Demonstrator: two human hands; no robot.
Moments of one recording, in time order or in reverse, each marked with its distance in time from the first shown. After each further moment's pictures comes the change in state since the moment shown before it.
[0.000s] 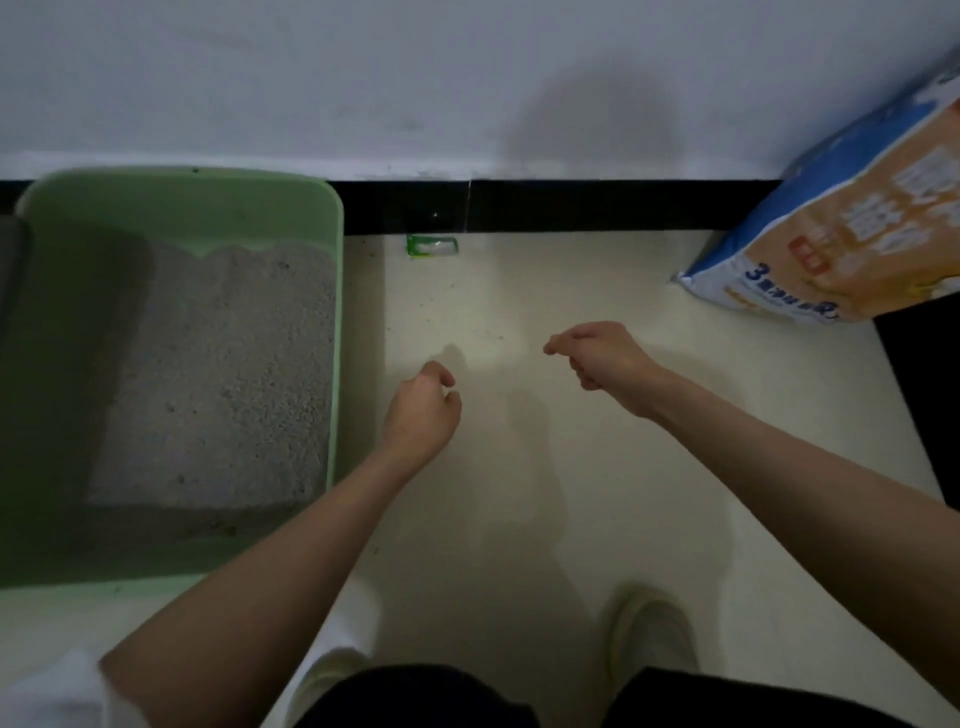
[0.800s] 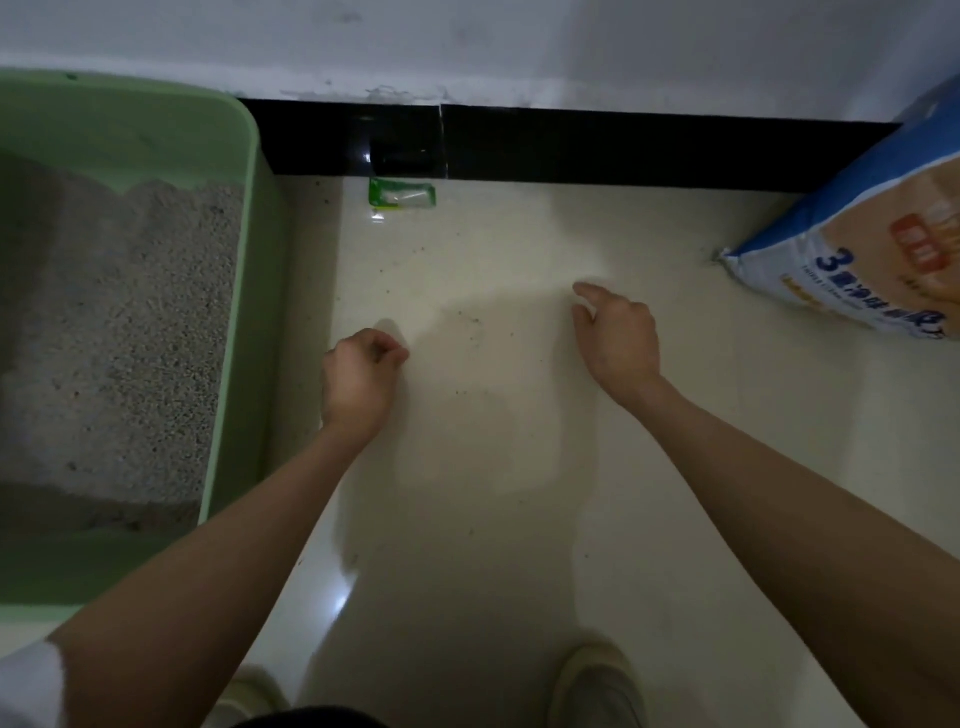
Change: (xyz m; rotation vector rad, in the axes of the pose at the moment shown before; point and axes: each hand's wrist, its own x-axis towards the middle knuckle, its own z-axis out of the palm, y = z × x) left_hand 0.052 -0.008 0.032 -0.178 0.333 -0.193; right_hand 0.104 0.061 -0.021 -0.627 0.277 -0.330
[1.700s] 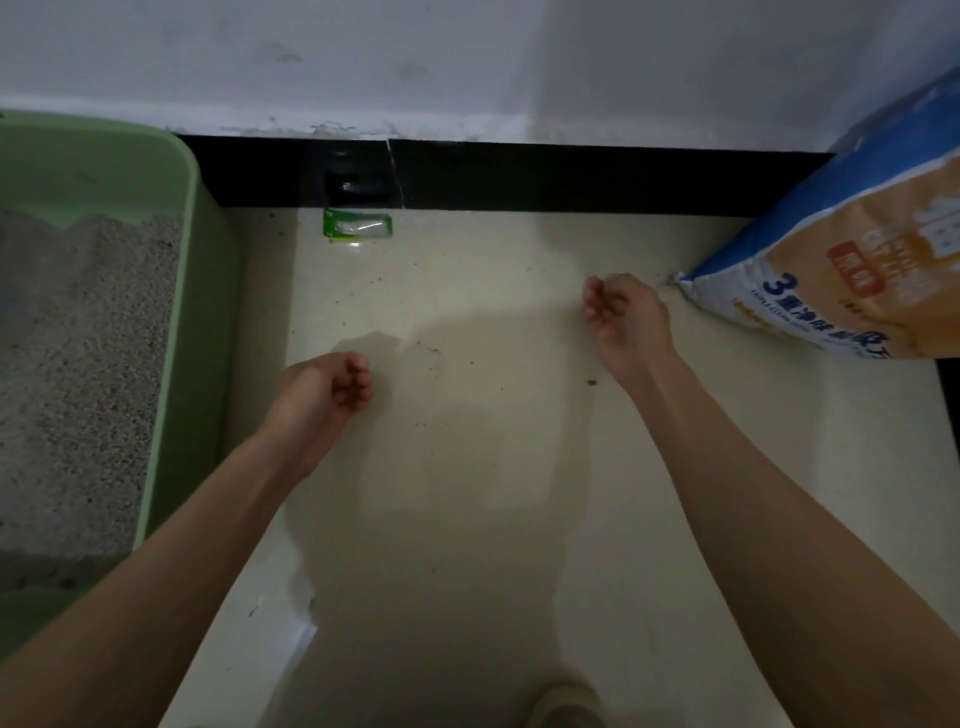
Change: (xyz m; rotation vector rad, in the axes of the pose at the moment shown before) left_hand 0.004 0.031 -0.013 -0.839 -0.323 -0.418; right_hand 0.041 0.022 -0.033 1.664 0.091 0.642
